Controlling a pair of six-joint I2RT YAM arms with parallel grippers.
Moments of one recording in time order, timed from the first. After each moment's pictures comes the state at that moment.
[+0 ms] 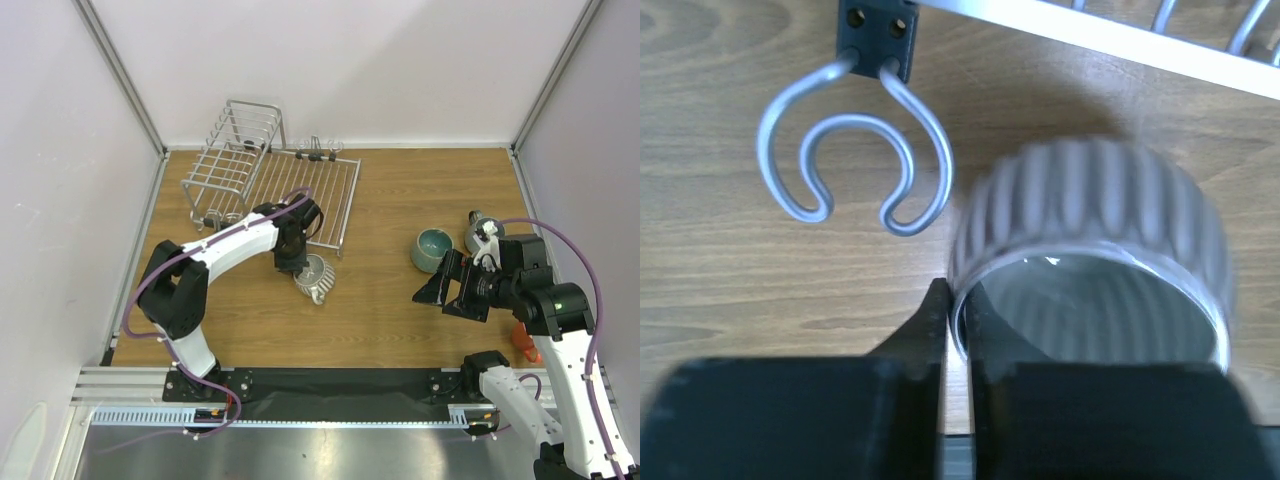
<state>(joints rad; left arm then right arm) -0.64 1.73 1.27 -0.88 -0.12 -0.65 0.19 0.73 1.07 -1.24 -0.51 0.53</state>
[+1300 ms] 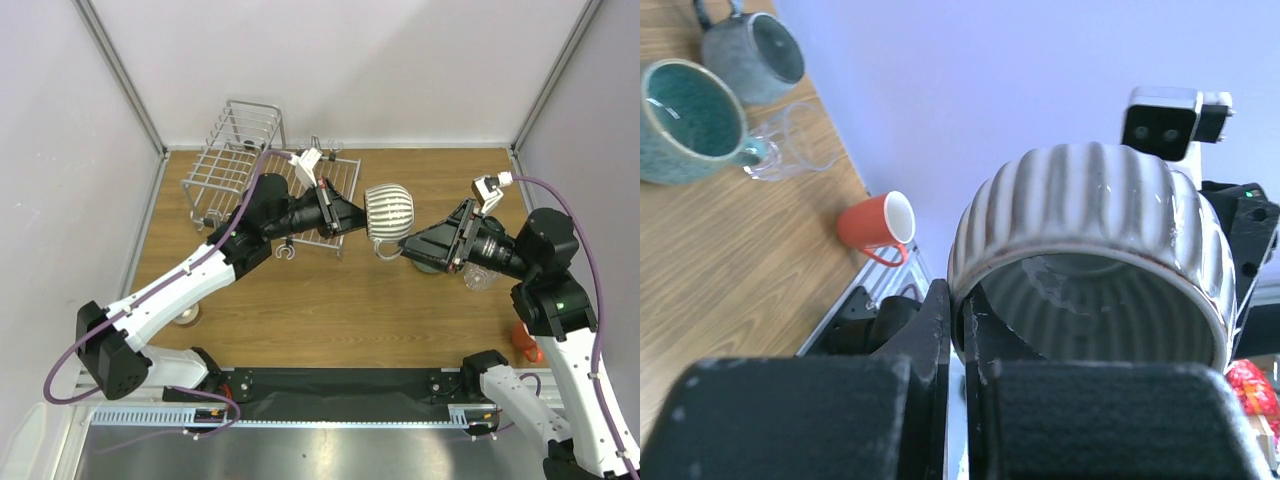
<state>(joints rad) -0.77 1.30 1.17 0.04 0.44 -1.12 0.26 0.74 1.10 -0.43 -0.86 1.09</state>
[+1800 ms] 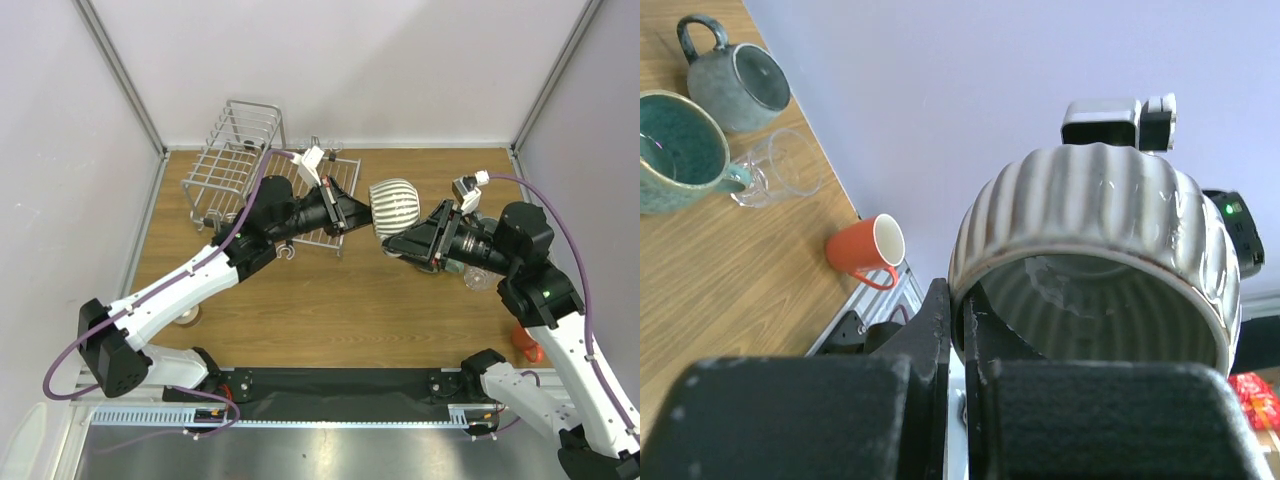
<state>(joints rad) -0.82 1.31 1.19 0.09 0.36 -1.13 0.43 0.80 1.10 -0.42 -0.70 1.15</state>
